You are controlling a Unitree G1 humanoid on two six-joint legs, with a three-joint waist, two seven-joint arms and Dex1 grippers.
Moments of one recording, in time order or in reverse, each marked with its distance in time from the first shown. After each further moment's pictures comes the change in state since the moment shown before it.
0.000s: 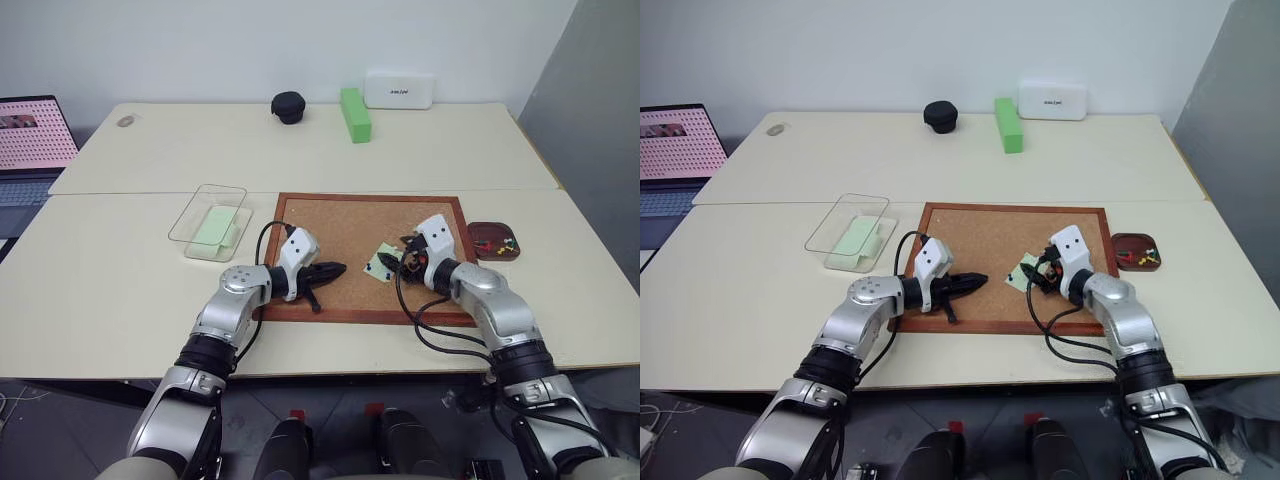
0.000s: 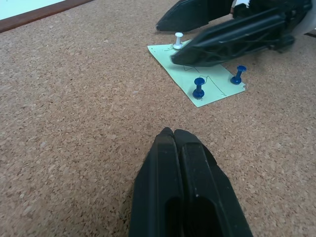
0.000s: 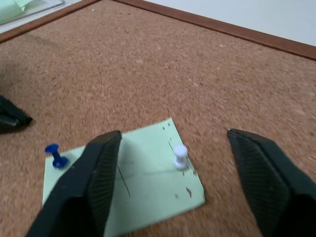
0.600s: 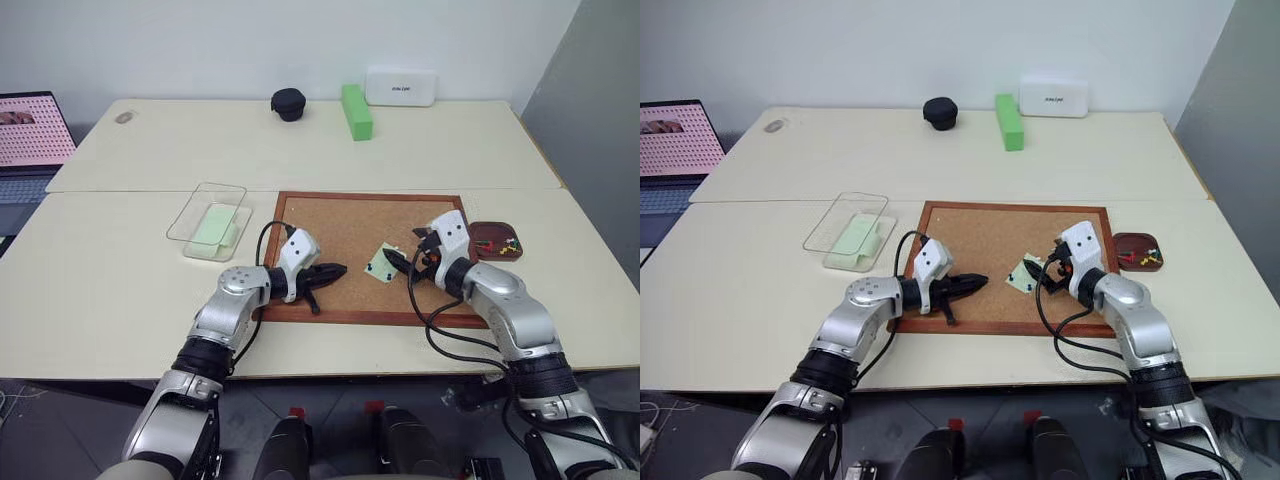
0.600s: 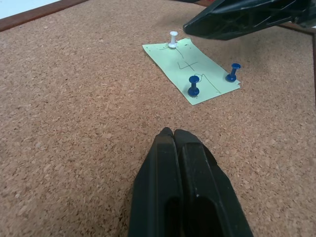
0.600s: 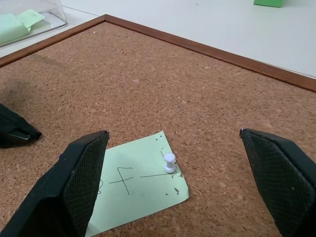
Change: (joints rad) left arm 0.016 0.015 -0.012 -0.027 -0.001 -0.008 -0.007; right arm 0.081 -0.048 -0.017 -0.197 0.041 0.057 -0.032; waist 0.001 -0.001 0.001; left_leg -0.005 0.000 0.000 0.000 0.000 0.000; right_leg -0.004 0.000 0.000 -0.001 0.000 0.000
